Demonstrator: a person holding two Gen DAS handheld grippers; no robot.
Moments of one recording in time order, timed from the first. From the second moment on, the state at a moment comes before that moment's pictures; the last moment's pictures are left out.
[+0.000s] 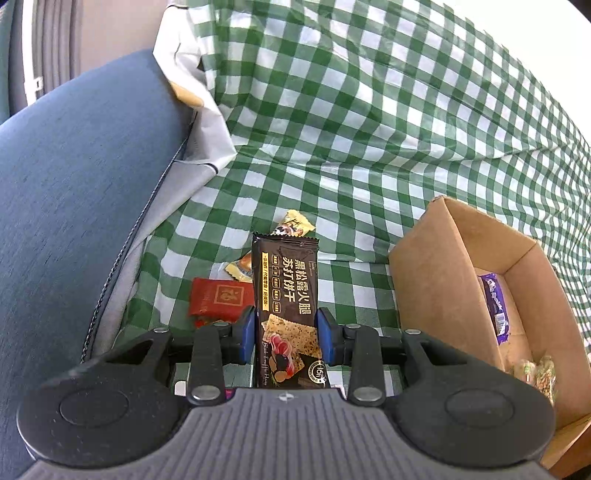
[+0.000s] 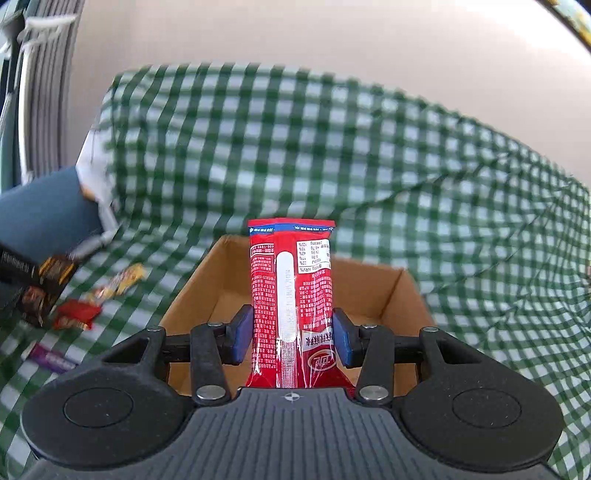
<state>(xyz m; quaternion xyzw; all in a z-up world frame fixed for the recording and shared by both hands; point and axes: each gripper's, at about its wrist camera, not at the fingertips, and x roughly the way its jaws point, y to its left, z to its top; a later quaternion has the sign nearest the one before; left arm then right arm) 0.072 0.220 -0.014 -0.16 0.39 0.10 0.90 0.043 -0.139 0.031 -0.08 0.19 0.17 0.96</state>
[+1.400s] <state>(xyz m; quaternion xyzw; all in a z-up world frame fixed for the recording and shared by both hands) 0.072 0.051 0.026 -0.07 0.20 -0.12 0.97 0.032 -0.202 0.022 -0.12 0.16 0.07 0.98</state>
